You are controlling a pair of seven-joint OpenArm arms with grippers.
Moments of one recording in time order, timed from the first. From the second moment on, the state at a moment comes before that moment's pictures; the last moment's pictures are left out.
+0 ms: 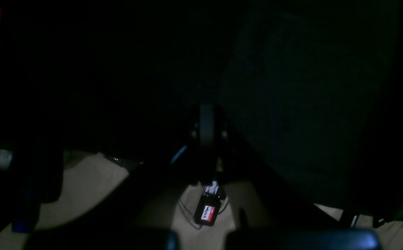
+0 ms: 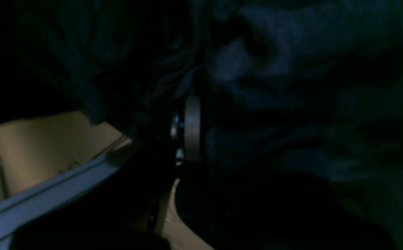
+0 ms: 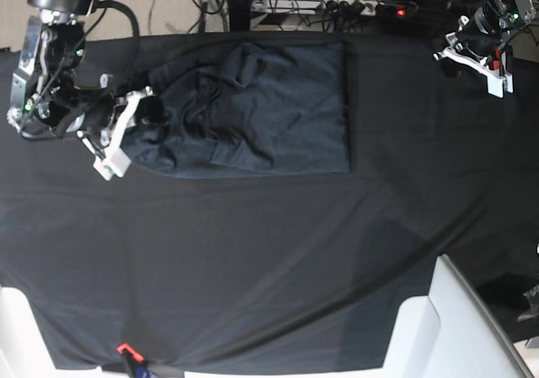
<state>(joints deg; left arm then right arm) 24.5 -12.3 -39.7 79.4 -30.4 -27.1 40.8 -6.2 2.0 17.8 90.1 32.4 39.9 -81.4</state>
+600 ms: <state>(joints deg) 24.5 -12.4 -39.7 79.4 -30.3 -27.1 40.8 -4.1 2.3 -21.8 95.8 32.6 20.0 -71.3</state>
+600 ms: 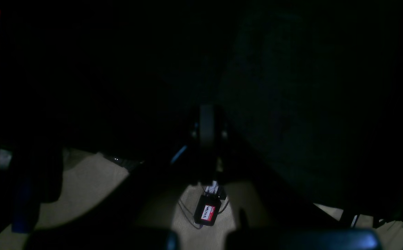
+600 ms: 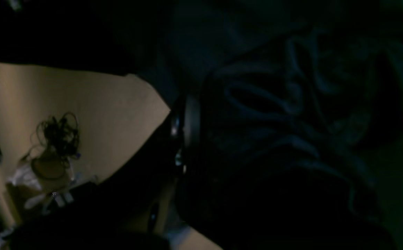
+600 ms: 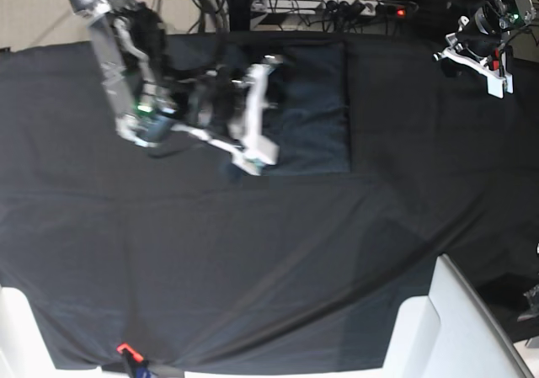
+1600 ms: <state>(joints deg) 28.1 -15.3 -40.0 85.0 -30.1 -27.1 40.8 7.3 0.7 -35.6 74.5 32.3 8.0 -62.4</state>
